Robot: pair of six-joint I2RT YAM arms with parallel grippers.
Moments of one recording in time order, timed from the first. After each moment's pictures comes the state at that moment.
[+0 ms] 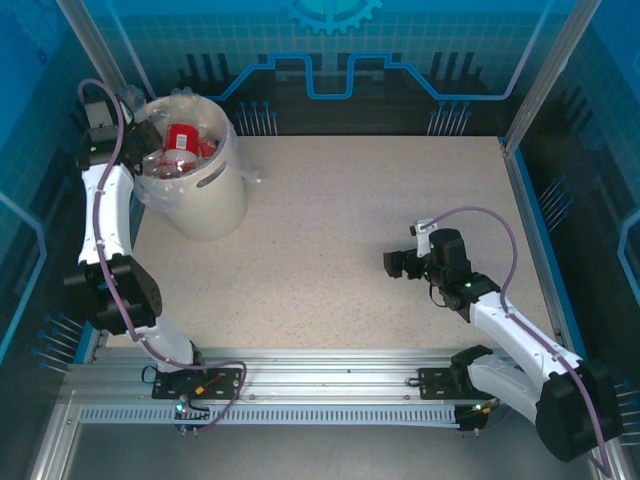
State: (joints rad) left arm 0.33 1.67 1.72 -0.65 0.02 -0.30; right arm 0.35 0.97 0.51 -0.19 -0.01 0.14
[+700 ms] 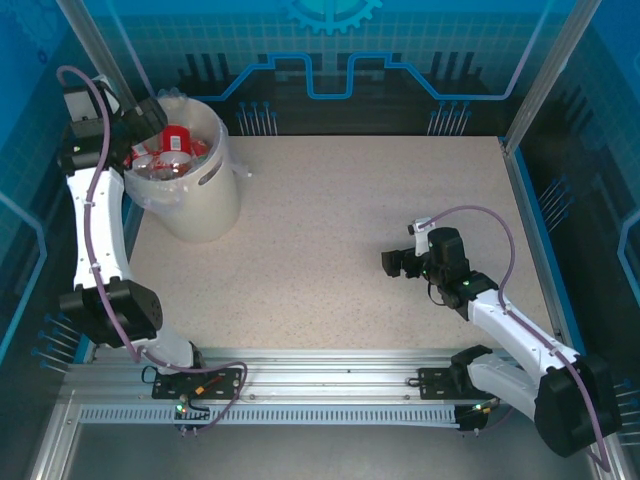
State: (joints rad) left arm 0.32 1.59 1.85 -0.75 0.06 -0.29; right arm 0.35 0.99 0.51 -0.17 -0.03 0.14
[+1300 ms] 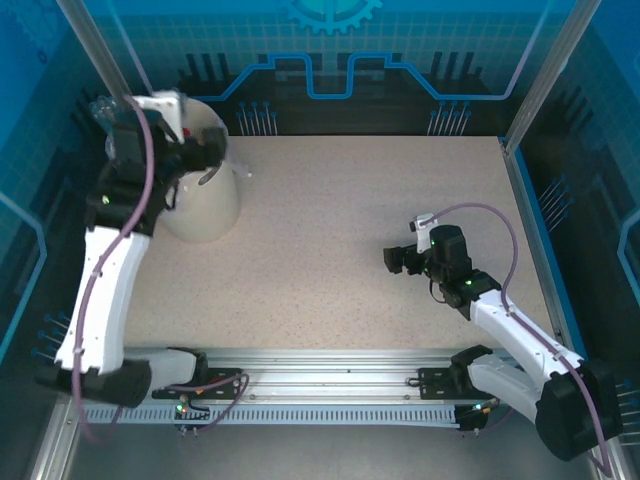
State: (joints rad) left arm -0.18 1.20 1.61 -0.76 -0.16 -0.14; right arm 0.35 0.97 0.54 -0.18 0.01 0.10
